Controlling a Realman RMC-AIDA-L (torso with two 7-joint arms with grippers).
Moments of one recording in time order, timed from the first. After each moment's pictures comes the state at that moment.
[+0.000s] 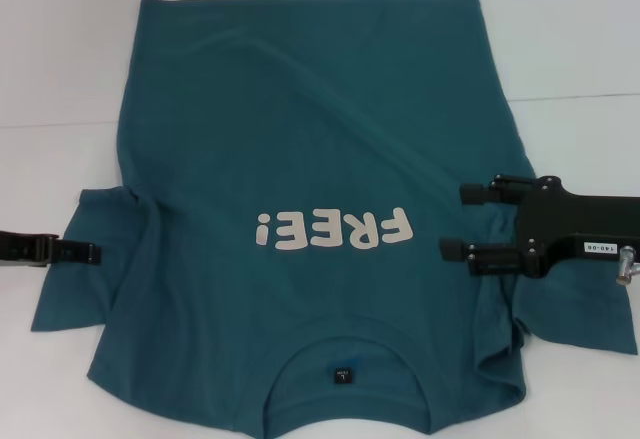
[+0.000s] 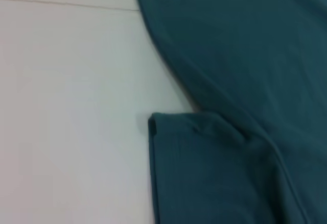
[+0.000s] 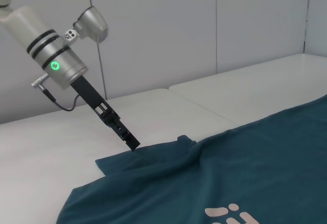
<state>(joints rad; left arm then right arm) -0.70 -1.93 -2.38 -0.63 -0.64 1.12 -2.35 0.52 2.08 -0.59 -0.84 -2.08 -1.59 1.36</state>
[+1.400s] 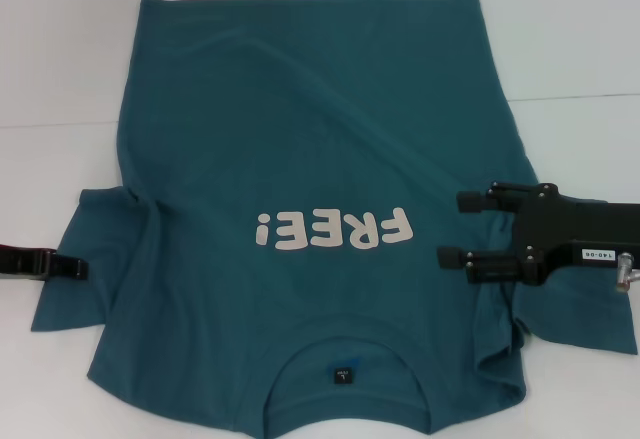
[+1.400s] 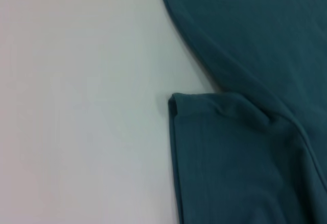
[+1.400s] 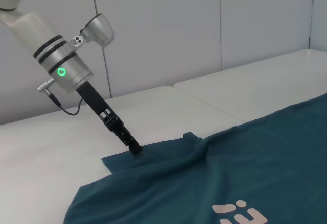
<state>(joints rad) -0.71 -1.93 -2.37 -0.59 -0.59 1.07 -2.36 0.51 2.09 -0.61 -0.84 -2.08 -1.60 1.37</state>
